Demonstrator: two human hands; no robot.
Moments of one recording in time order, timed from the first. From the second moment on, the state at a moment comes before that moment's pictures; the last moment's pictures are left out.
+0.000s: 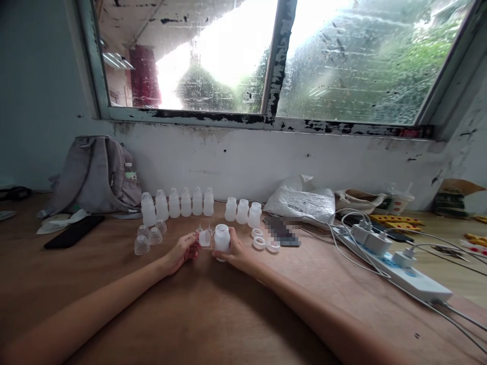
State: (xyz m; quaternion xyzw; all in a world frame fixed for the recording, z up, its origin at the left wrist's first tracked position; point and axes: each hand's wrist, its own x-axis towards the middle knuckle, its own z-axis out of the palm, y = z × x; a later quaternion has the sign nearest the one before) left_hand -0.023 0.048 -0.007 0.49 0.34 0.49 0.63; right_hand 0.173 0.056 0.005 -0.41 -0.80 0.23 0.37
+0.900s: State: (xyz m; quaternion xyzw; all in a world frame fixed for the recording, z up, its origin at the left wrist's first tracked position) left_hand -0.026 0.051 -0.007 0.49 0.29 0.56 0.60; right_hand 0.169 0.049 -0.012 -0.40 -0.83 -0.01 0.38
